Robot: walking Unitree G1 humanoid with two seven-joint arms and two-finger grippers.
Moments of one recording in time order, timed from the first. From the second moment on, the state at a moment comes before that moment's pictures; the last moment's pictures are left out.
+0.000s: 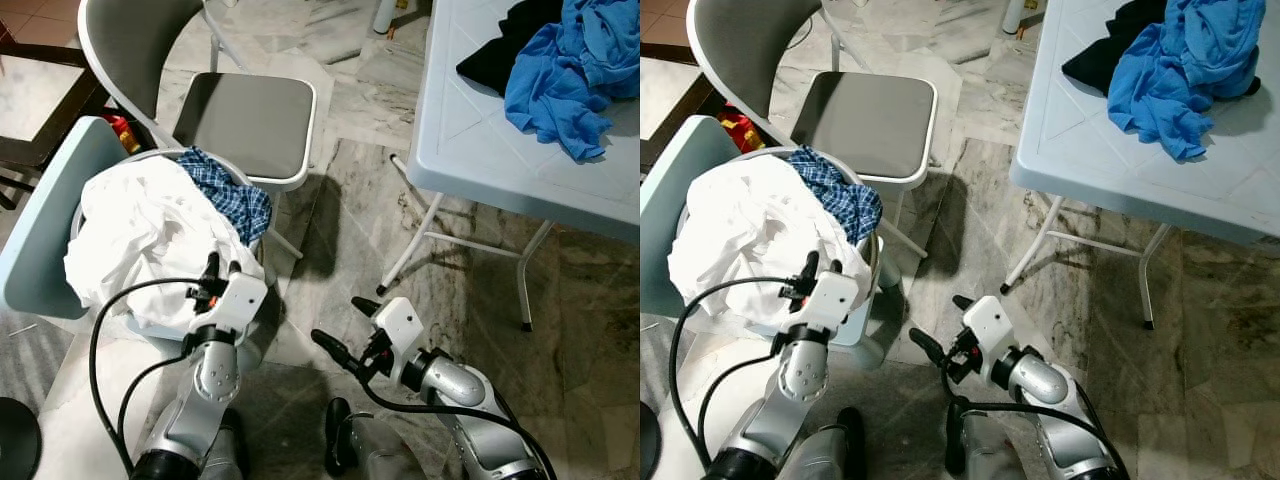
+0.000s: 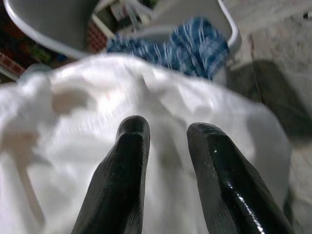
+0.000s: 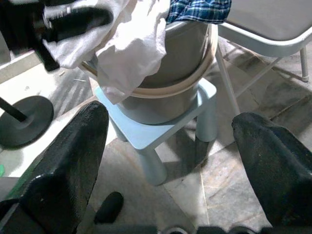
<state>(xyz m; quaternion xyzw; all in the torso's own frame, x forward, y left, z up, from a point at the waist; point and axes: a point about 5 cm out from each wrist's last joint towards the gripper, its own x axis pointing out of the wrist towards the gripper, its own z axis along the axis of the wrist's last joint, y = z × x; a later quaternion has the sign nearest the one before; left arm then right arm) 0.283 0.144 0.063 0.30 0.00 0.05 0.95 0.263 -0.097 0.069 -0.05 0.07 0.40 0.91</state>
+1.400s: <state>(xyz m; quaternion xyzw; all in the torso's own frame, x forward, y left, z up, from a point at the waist) 0.303 0.168 0.054 0.28 0.06 0.11 0.95 0.263 -0.097 0.069 -0.05 0.06 0.39 0.92</state>
